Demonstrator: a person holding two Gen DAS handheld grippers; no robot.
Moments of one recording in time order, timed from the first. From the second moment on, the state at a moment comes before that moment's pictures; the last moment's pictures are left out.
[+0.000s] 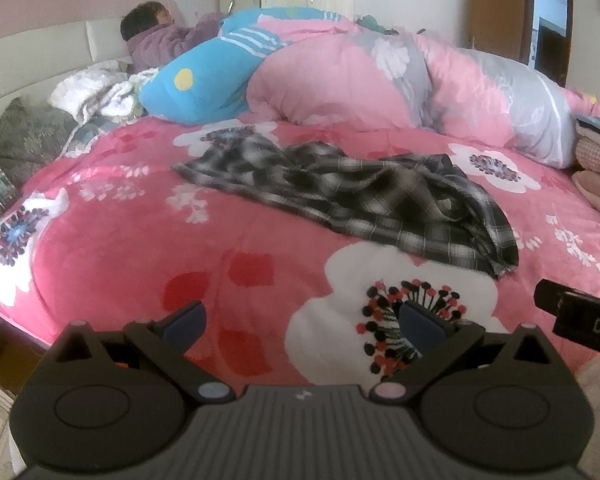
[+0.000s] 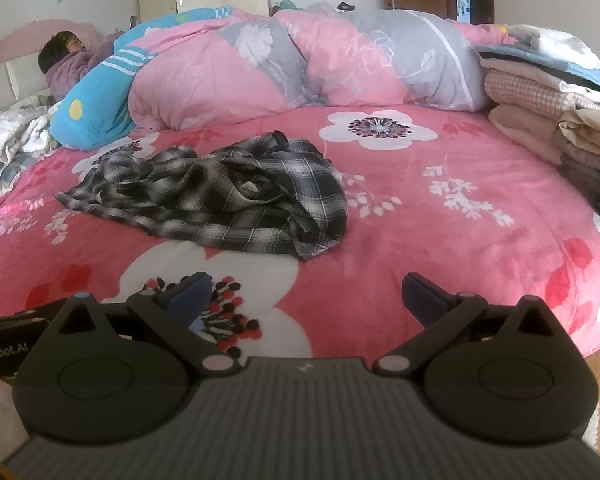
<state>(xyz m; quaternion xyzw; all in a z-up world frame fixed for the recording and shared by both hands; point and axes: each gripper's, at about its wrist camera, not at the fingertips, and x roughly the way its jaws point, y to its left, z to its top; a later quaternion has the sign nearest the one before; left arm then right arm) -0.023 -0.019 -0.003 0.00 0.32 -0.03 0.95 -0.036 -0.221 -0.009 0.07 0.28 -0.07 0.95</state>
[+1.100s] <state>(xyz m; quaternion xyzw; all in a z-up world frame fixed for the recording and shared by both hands) 0.204 0.033 -0.040 0.02 0.25 -0.04 0.97 0.160 -0.209 0.007 -0.04 0.20 0.10 0.97</state>
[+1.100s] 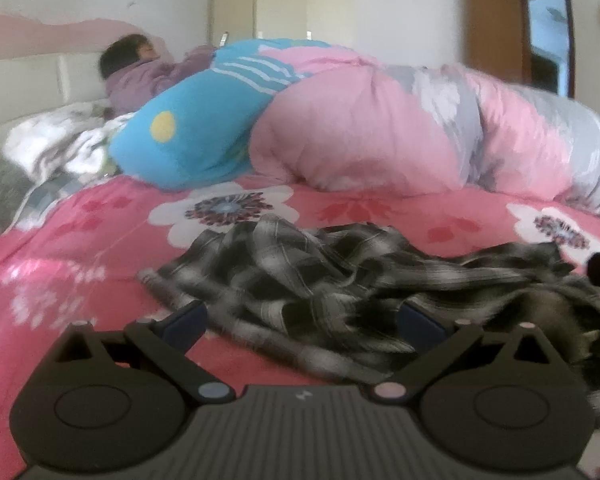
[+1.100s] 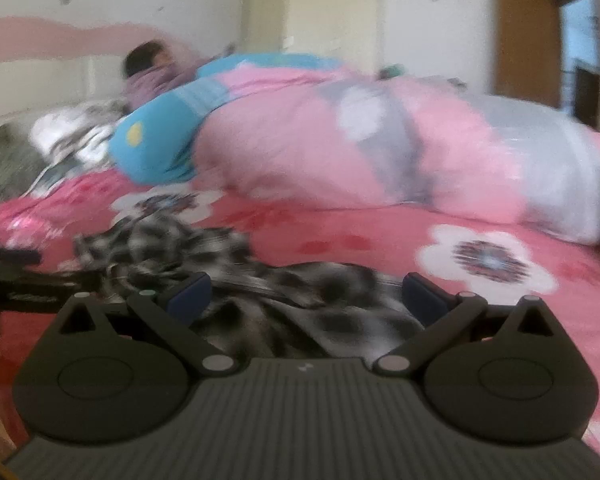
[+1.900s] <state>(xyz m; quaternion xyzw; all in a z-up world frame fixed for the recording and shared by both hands) 0.232 0.045 -0.071 -0.02 0.29 -0.07 0.96 0.251 -0.177 -0.007 -0.04 0.27 0.18 0.95</state>
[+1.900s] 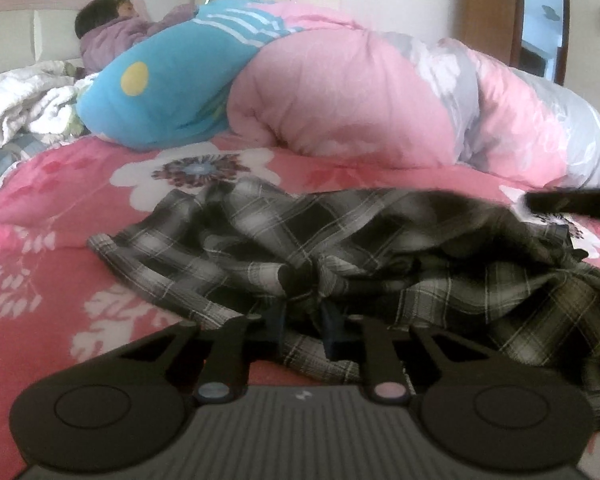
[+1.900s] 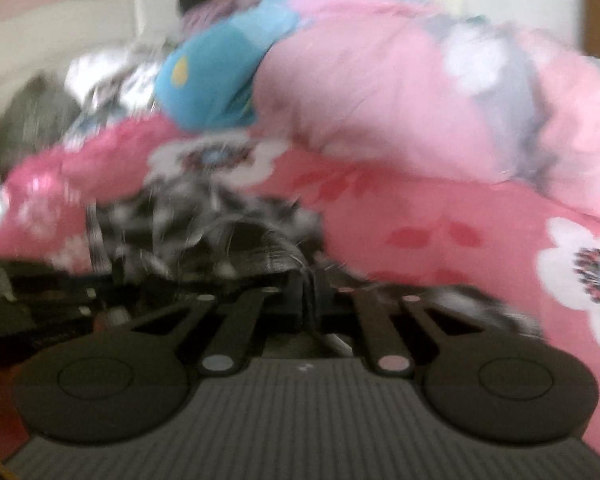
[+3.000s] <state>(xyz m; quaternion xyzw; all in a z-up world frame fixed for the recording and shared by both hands) 0.233 0.033 -0.068 0.01 0.28 -0.05 0.96 0.172 -0.278 0.009 0.07 0.31 0.05 0.95</state>
